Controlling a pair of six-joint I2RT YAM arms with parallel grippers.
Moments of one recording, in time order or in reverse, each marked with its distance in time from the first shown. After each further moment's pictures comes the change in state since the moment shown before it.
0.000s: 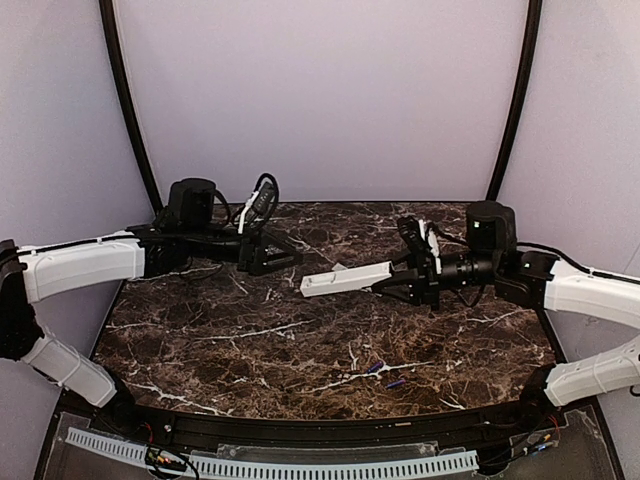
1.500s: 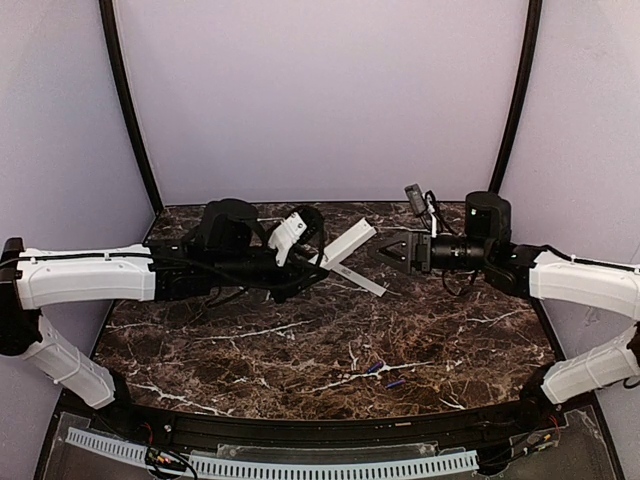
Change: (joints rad) left arm -0.339 0.001 0.069 -0.139 -0.692 0.454; right arm -0.124 0.110 0.013 0.182 0.038 0.697
